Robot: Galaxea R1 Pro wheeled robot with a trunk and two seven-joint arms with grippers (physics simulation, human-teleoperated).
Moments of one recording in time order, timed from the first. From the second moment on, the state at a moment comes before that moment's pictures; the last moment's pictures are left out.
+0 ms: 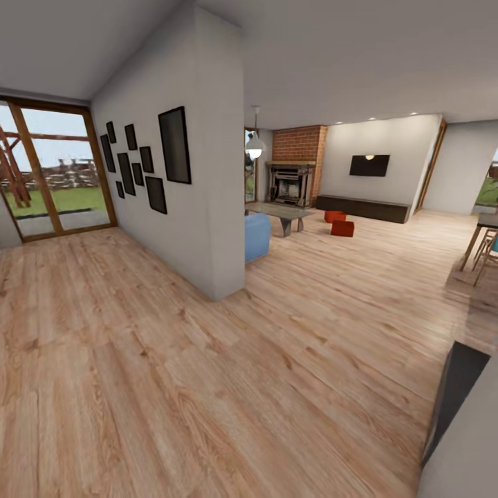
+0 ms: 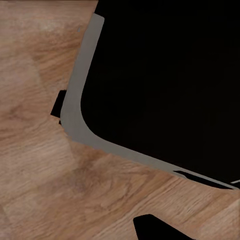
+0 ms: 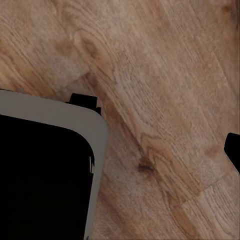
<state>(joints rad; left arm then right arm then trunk) 0.00 0.05 0.00 -0.13 0.37 -0.01 0.01 -0.12 -0.08 0.13 0.03 0.06 -0.20 -0.02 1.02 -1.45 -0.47</state>
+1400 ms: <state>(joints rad) 0.00 0.05 0.00 -0.13 0.37 -0.01 0.01 -0.12 -0.07 0.13 0.03 0.07 -0.19 -0.02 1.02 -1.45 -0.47</state>
